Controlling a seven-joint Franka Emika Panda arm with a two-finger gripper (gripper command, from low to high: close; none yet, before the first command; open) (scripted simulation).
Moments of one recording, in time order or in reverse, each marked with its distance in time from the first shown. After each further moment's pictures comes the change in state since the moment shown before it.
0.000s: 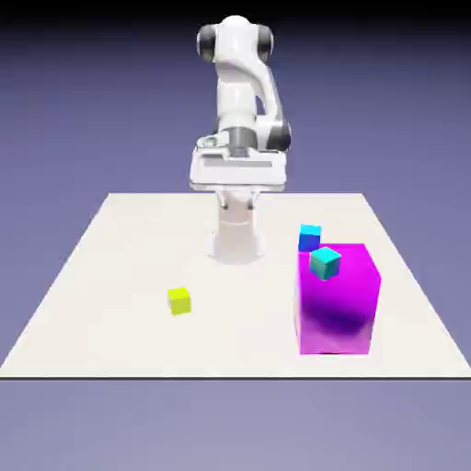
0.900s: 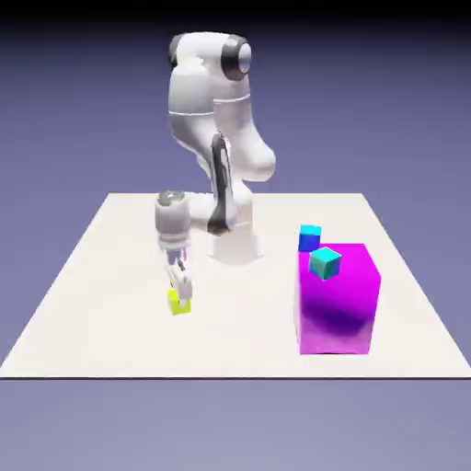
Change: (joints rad) arm -0.515 0.783 0.011 -0.072 -0.115 0.107 0.792
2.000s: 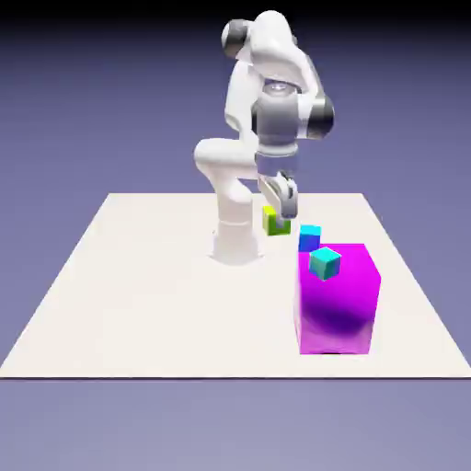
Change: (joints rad) arm 0.274 -0.851 0.556 0.398 0.466 -1.176 0.660
